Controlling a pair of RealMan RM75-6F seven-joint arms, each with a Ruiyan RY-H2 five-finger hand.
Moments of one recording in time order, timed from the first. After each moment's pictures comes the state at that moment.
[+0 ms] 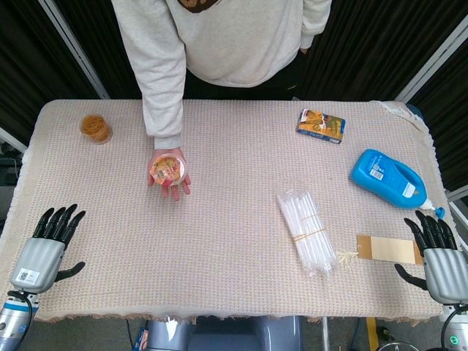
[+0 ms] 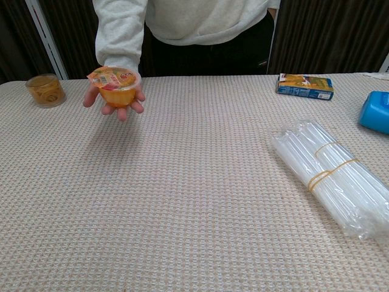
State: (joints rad) left arm -0.13 -1.16 0.03 -1.73 1.61 1.46 0.29; right arm 0.04 -1.11 0.05 -1.60 -1.53 1.52 -0.04
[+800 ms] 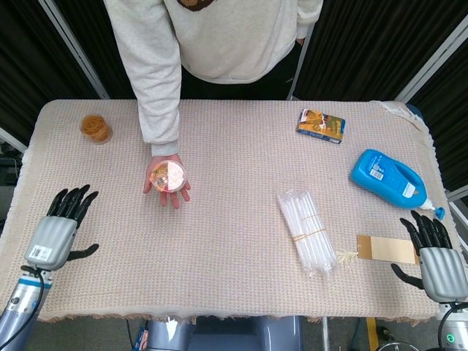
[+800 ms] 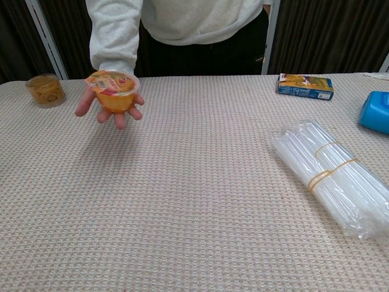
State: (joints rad) left arm -0.25 -1.12 -0.10 -1.90 1.43 1.31 0.34; right arm 0.05 -1.12 0.05 -1.61 -1.52 1.49 -0.04
